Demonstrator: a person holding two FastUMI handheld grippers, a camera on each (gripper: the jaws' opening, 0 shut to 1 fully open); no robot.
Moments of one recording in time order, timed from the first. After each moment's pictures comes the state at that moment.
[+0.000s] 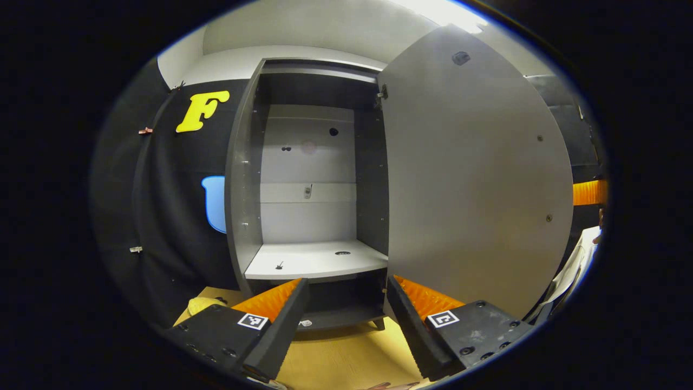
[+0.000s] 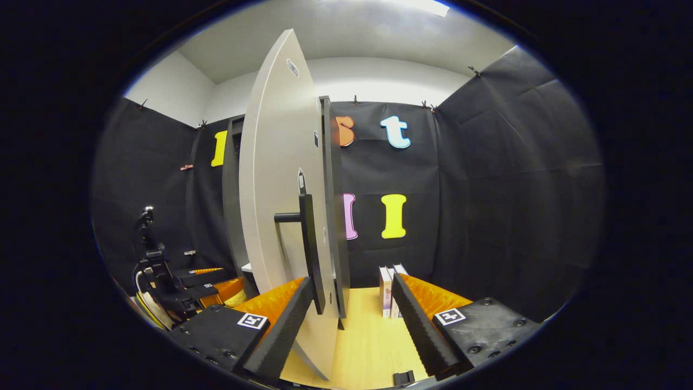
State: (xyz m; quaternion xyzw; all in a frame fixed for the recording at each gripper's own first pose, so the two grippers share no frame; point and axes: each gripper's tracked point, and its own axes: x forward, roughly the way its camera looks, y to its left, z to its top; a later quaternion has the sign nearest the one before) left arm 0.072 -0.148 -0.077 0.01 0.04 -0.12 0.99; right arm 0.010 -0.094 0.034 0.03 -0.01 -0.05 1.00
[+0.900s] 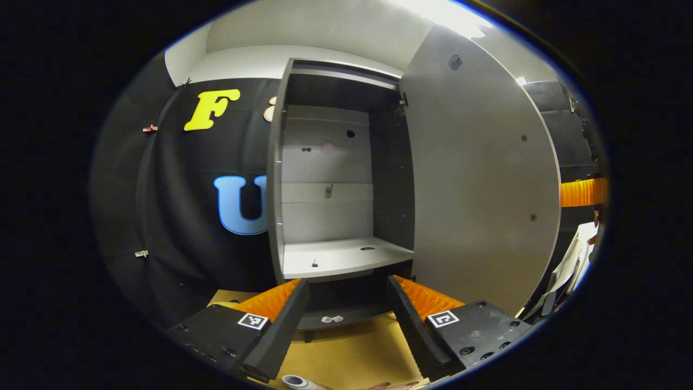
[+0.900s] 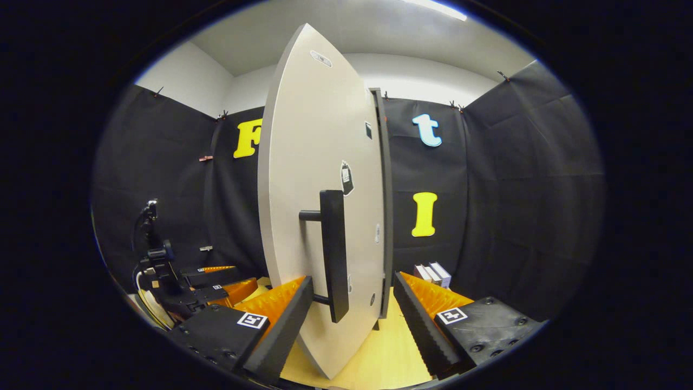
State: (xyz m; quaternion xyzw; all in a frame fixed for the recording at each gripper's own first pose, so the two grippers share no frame) left arm 0.059 -0.037 -0.077 0.02 0.03 -0.13 0.99; right arm 0.053 0.045 0.020 0.02 0.01 -0.01 1.00
